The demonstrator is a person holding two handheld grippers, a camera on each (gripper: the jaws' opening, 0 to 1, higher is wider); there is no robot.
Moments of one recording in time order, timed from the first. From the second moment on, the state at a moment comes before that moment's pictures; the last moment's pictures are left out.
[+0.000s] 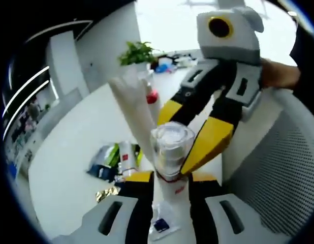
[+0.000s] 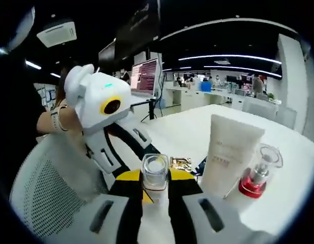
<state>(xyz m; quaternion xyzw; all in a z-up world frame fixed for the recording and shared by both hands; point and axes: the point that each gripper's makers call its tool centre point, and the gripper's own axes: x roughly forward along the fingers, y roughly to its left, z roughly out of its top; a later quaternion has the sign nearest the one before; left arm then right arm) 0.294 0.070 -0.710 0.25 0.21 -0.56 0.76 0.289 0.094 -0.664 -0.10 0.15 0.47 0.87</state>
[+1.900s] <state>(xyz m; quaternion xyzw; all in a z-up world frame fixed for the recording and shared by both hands) 0.305 0.077 -0.728 0.20 0.30 -0.48 0.80 0.295 0.087 -0.670 -0.03 0.20 0.43 0.88</state>
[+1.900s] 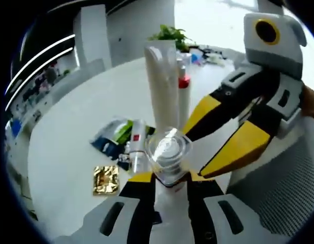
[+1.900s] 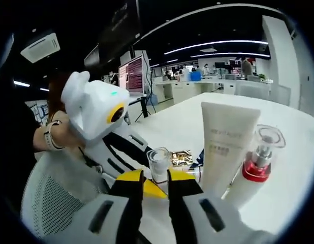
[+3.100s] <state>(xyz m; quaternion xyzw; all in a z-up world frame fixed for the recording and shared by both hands) 0.286 0.077 -0.733 0.23 0.30 -0.54 0.76 0.290 0.081 -0.692 -0.09 0.24 0.43 0.87</state>
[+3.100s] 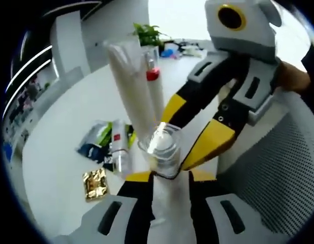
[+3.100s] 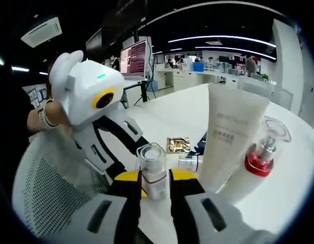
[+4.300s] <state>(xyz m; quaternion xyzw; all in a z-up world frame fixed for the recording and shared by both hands) 0.277 0.075 -0.738 0.24 0.30 -0.55 0.74 0.293 0.091 -0.665 -0.11 0.15 0.45 0.88</state>
